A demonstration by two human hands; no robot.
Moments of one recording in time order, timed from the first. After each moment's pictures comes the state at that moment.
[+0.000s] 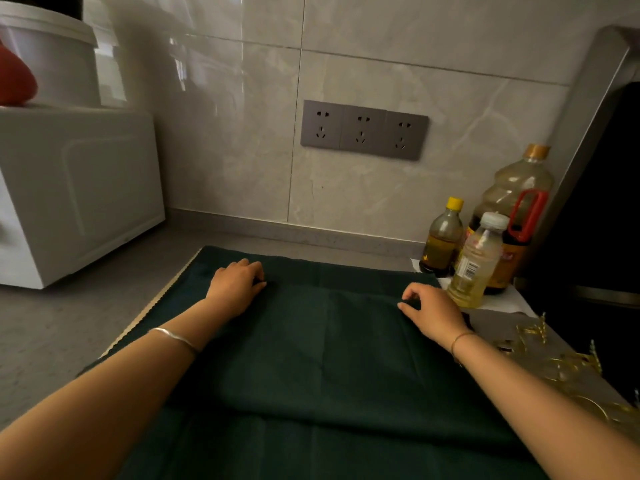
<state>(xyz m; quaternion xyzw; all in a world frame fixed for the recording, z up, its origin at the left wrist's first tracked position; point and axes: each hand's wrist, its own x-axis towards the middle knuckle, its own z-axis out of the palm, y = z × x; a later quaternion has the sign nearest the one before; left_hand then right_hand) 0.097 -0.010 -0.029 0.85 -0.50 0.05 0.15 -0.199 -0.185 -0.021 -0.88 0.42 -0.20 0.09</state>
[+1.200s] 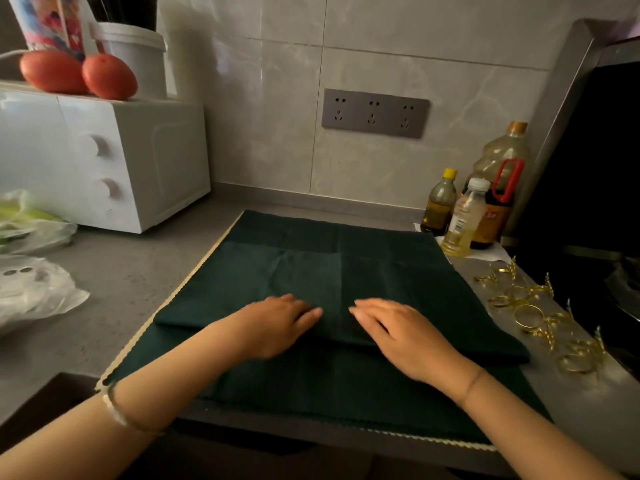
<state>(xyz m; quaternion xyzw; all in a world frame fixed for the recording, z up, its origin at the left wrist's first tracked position) -0.079 0.176 0.000 0.80 -0.58 -0.13 0.06 -0.261 0.056 0.001 -0.96 0.23 -0.11 0.12</state>
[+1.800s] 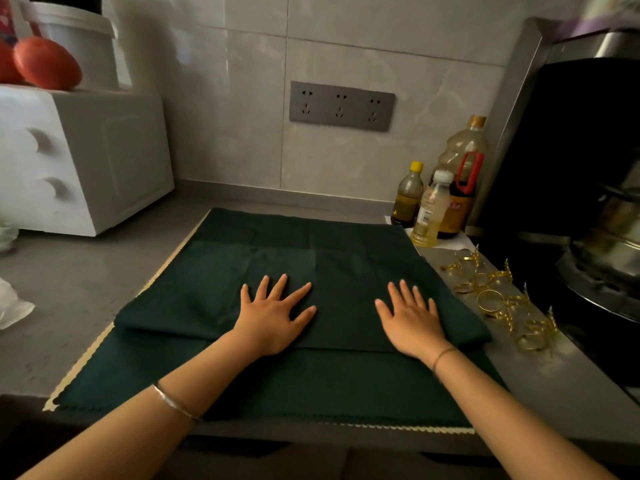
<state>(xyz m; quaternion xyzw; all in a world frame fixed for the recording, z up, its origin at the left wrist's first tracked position) -0.086 0.128 -0.043 0.83 -0.55 -0.06 0.06 -0.278 -0.011 -0.042 -0.86 0.50 -0.03 0.08</state>
